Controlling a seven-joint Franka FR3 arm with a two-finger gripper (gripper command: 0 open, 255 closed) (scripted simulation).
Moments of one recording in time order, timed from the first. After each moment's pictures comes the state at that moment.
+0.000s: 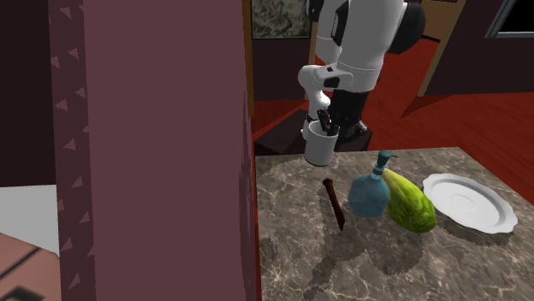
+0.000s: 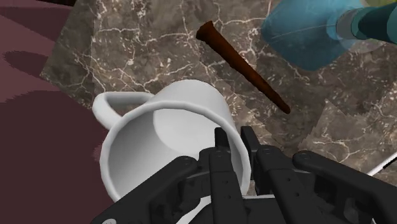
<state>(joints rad) 0.24 0.10 0.29 -1.71 -0.08 1.77 0.67</state>
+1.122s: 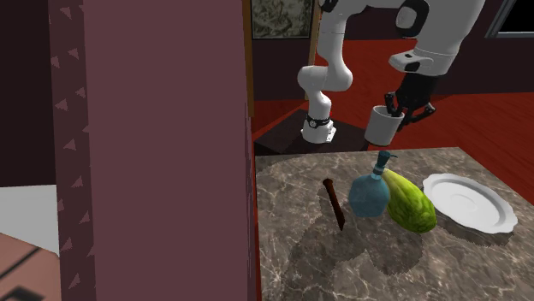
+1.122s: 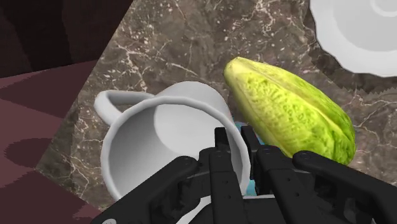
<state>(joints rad) 0.40 -0.17 0.46 -1.99 0.04 1.79 0.97</state>
